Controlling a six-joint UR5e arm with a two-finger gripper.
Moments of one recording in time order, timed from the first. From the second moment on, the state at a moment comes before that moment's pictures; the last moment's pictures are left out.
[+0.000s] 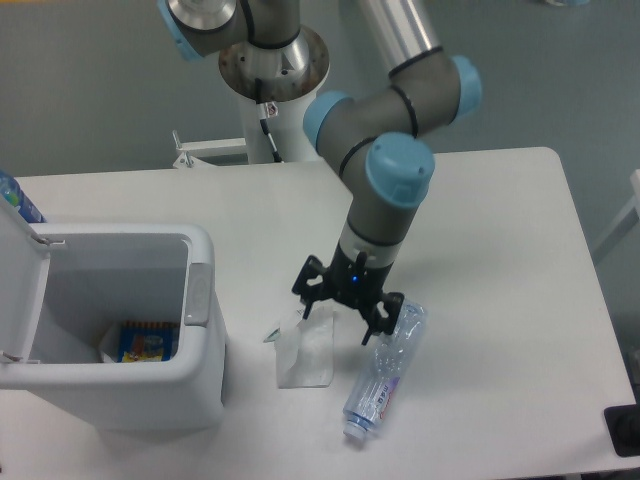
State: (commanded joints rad) arm 2.45 -2.00 -1.72 -0.84 1.22 0.83
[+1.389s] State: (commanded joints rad) arm 2.38 -2.05 -1.76 -0.75 1.29 0.73
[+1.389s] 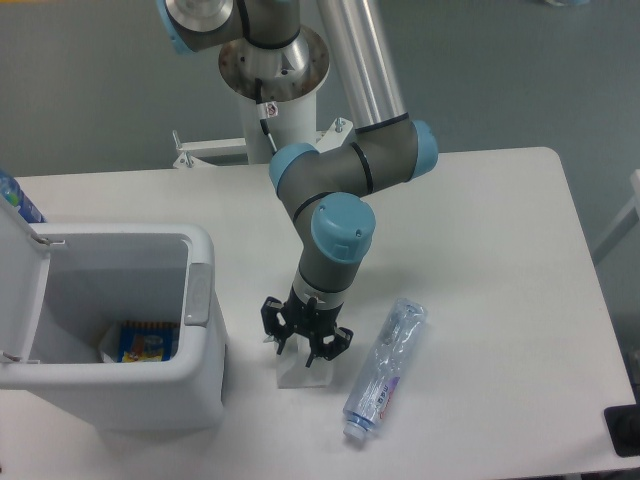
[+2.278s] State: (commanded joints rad) arm 2.49 -1.89 -1.75 -0.77 1.03 0.73
